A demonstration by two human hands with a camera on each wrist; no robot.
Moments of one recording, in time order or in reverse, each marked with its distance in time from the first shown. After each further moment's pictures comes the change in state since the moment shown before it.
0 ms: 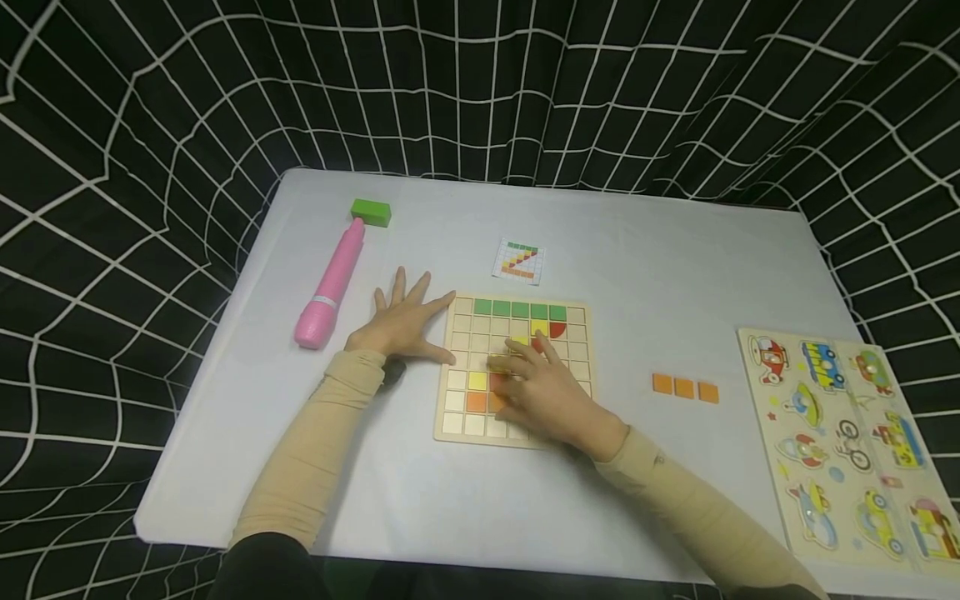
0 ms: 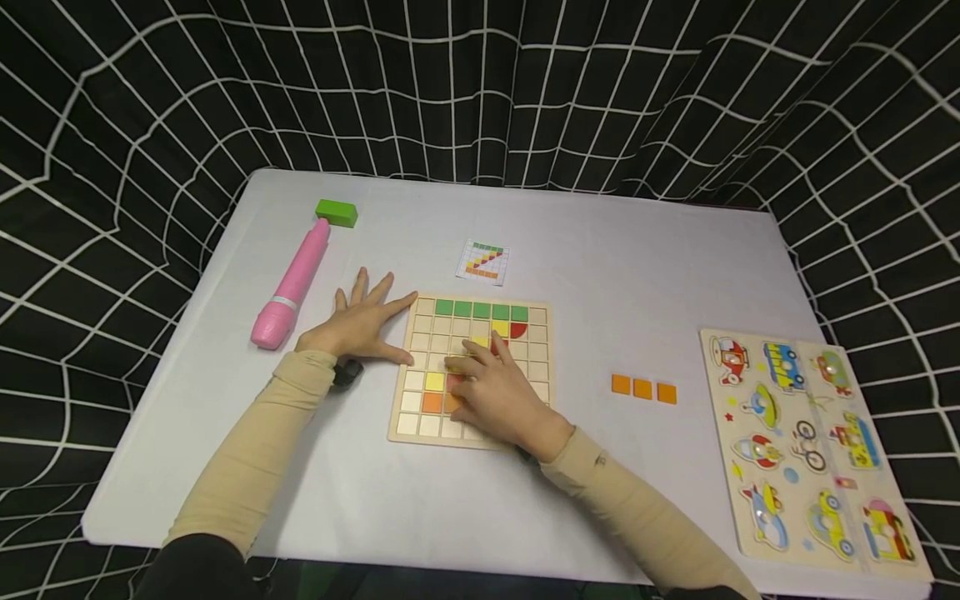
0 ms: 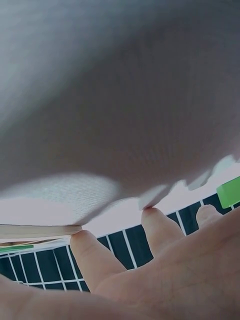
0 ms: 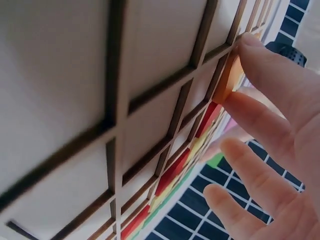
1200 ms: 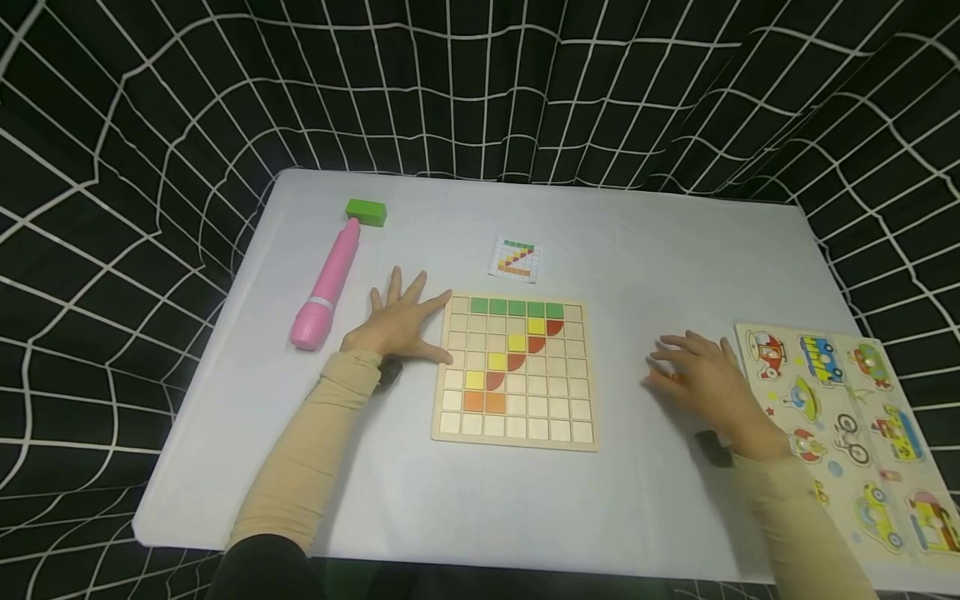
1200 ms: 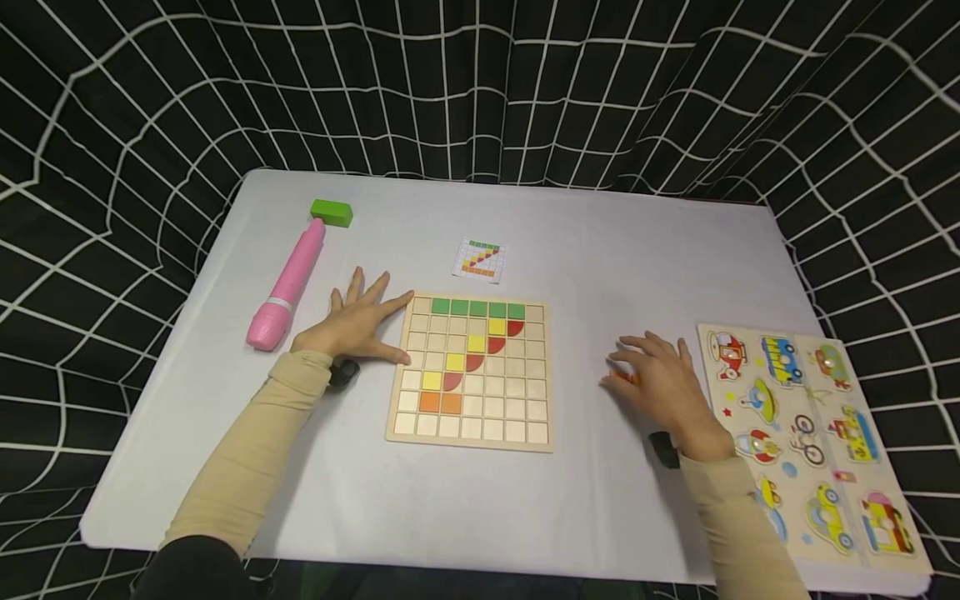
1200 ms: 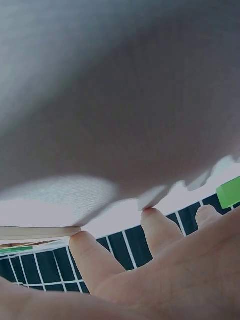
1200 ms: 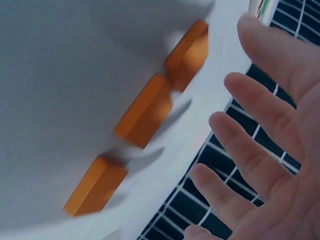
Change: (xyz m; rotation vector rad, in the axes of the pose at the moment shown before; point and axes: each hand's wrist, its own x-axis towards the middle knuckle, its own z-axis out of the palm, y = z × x) left_hand 0.000 0.001 -0.001 -0.001 0.001 -0.006; right_hand -0.134 0.122 -0.043 0.078 0.003 0.546
